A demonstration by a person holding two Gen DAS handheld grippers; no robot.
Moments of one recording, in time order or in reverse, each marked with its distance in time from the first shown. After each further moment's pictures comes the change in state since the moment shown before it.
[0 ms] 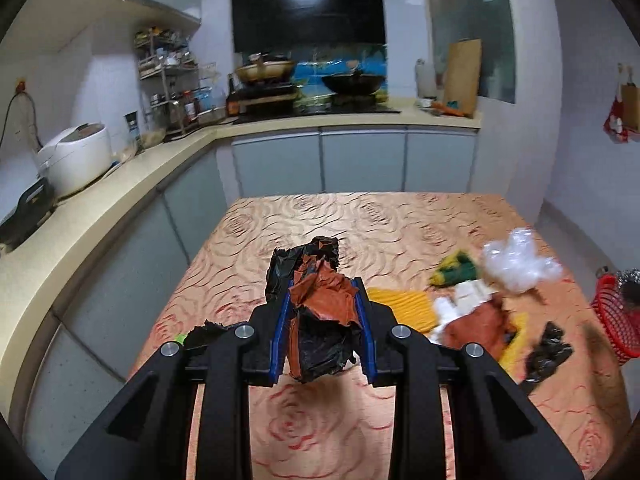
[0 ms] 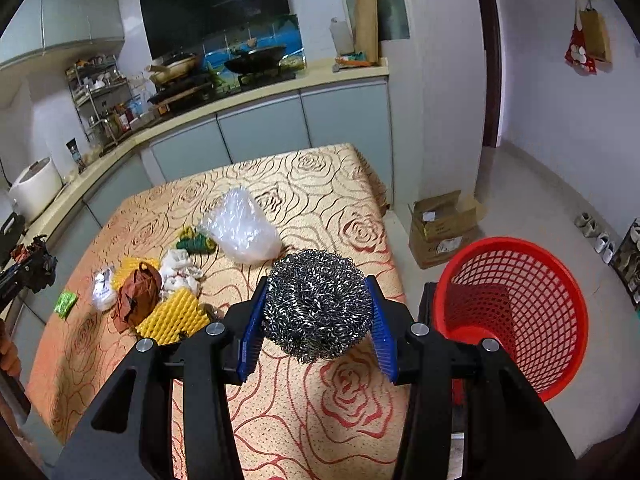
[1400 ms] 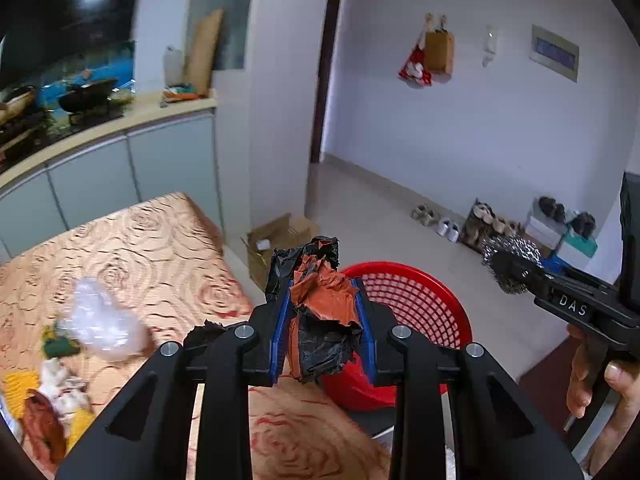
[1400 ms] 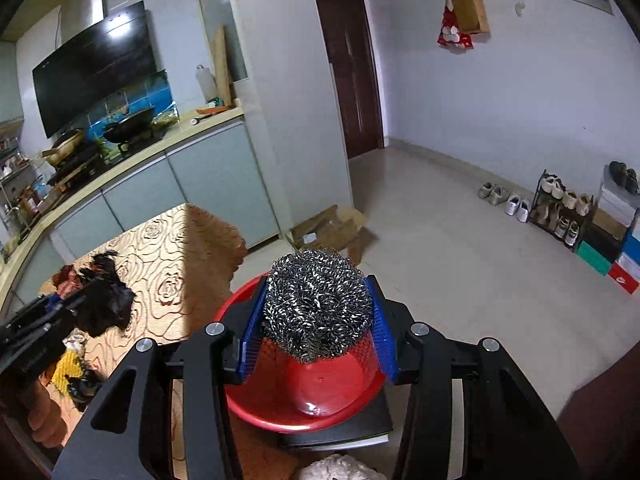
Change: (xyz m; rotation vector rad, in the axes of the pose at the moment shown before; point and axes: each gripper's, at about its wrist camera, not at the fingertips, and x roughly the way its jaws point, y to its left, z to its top) left arm 0.008 -0.355 0.006 0.283 0.072 -0.719; right arm -0.057 -0.177 -0.002 0.245 -0.089 -0.313
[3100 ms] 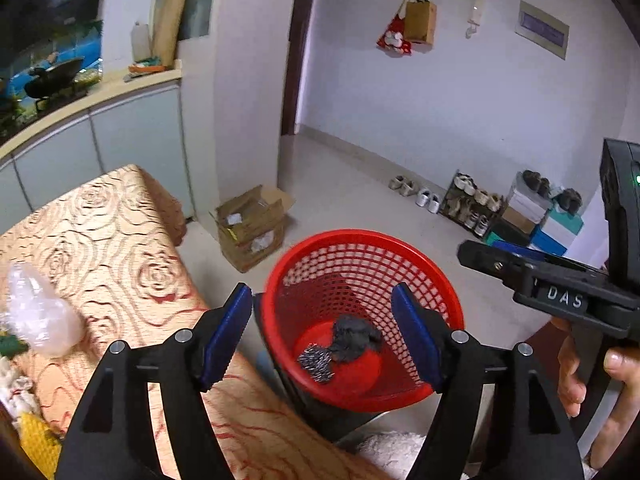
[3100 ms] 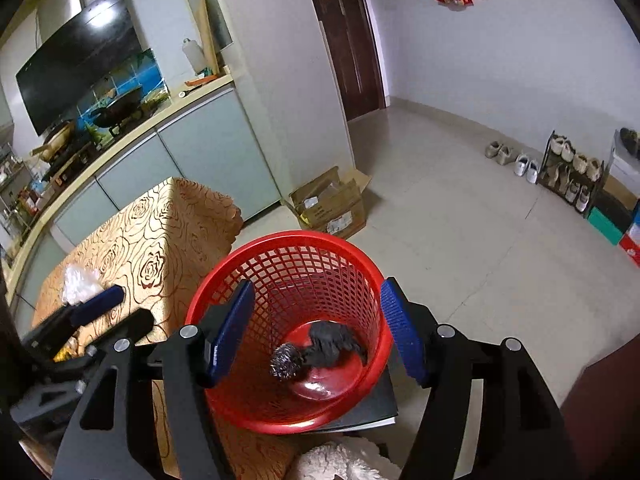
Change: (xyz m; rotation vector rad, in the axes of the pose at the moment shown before) left arm 0.045 -0.017 -0.012 0.019 0.085 -0.066; right arm 0.036 -0.015 -0.008 0.031 0.123 0.027
